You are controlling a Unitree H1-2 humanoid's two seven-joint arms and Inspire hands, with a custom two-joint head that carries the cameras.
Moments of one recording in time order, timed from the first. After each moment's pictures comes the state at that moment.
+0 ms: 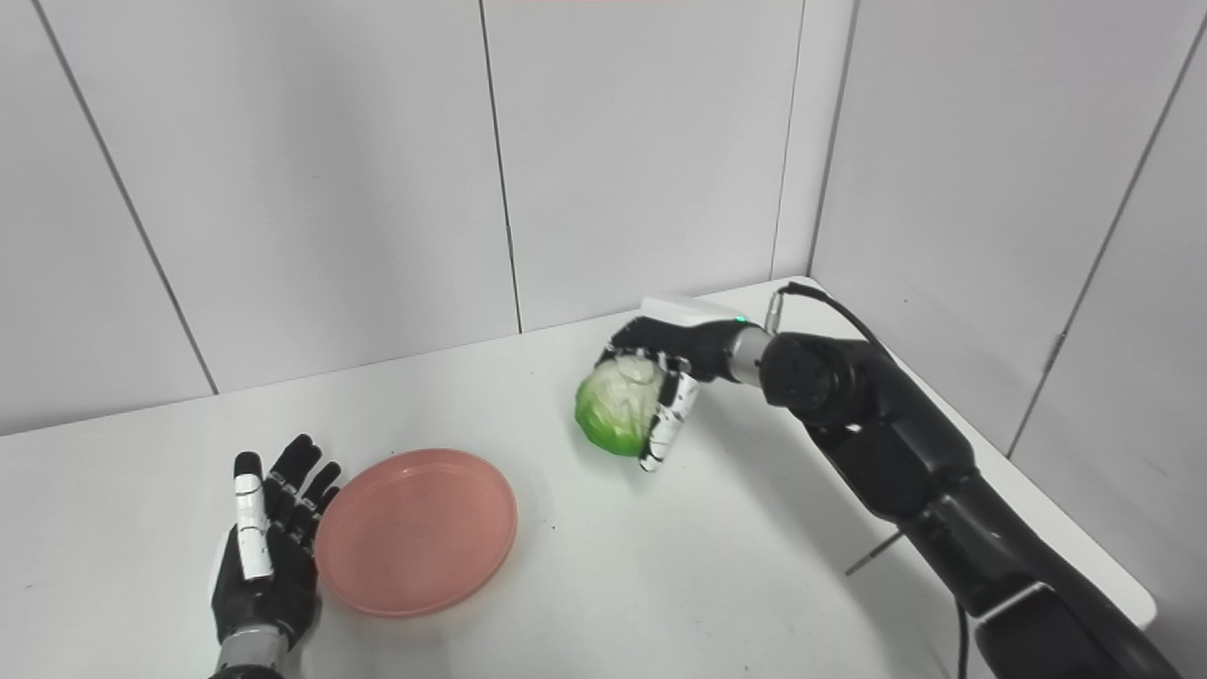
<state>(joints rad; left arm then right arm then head) -0.35 -0.18 0.13 0.29 -0.26 0.11 0.00 -0.71 -0.65 0.24 0.12 -0.41 0.14 0.62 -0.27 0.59</state>
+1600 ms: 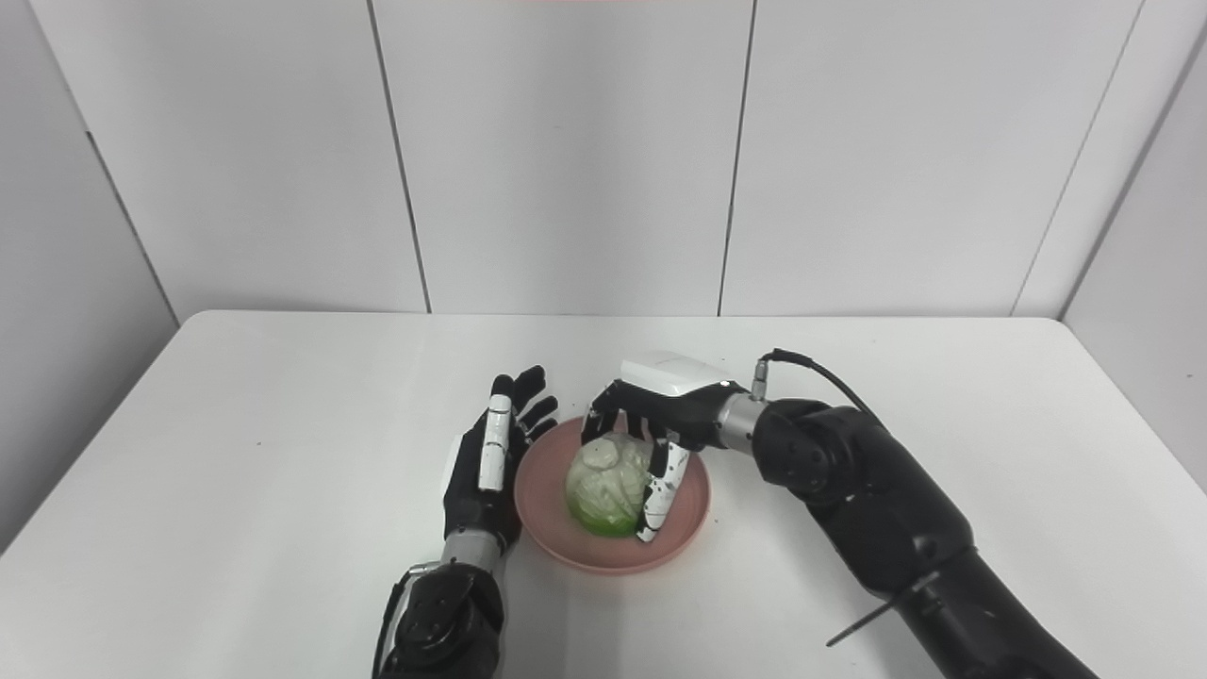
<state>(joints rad) -0.40 -0.22 0.06 0.46 -0.14 -0.08 0.10 -0.81 -0.36 0.48 0.42 -0.55 -0.19 0.51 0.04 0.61</state>
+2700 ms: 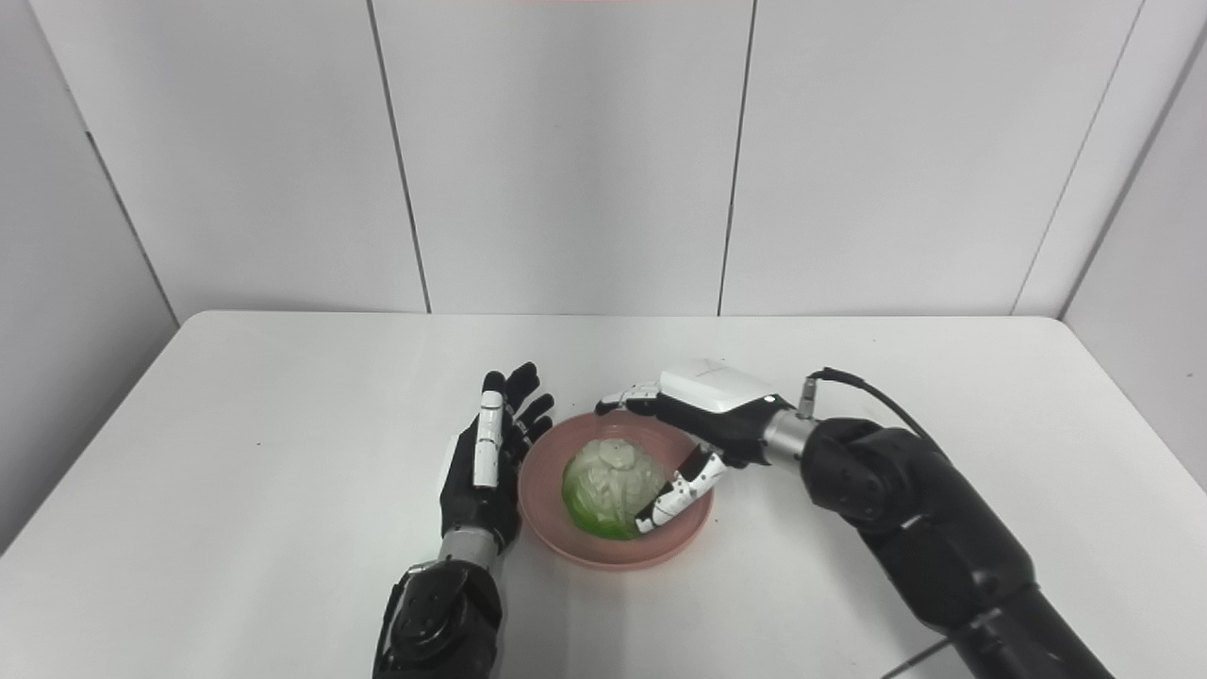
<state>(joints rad) -0.40 -0.22 0.06 0.42 -0.20 -0.03 0.09 -0.68 -0.43 0.38 0.26 -0.55 -0.22 0.44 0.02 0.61</state>
